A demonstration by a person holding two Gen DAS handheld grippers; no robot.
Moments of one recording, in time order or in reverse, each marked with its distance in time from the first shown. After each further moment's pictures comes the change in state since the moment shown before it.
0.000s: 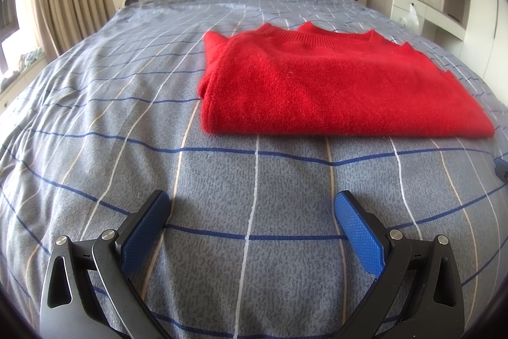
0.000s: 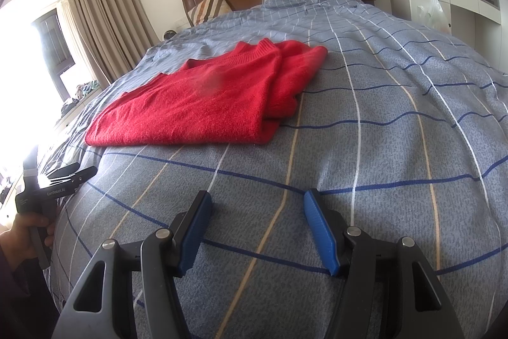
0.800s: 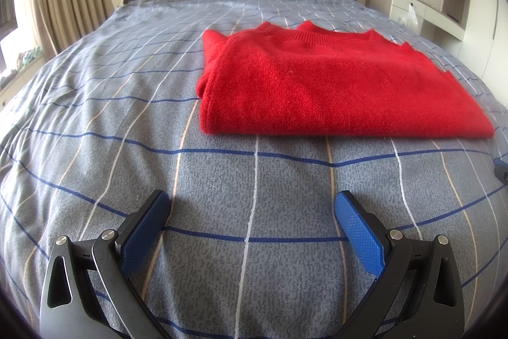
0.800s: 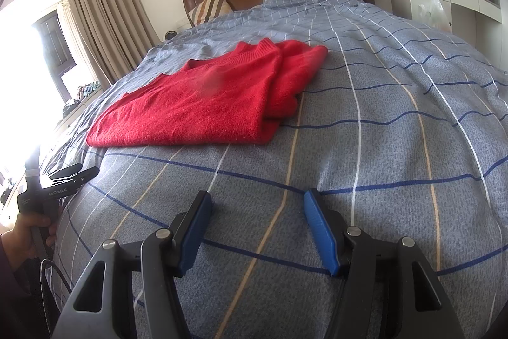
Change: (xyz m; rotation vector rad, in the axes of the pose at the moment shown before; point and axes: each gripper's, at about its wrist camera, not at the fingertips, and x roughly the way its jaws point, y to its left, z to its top) left arm 0.002 0.000 -0.002 0.001 0.000 -0.010; right arm 0.000 -0.001 0.001 0.002 0.000 0.004
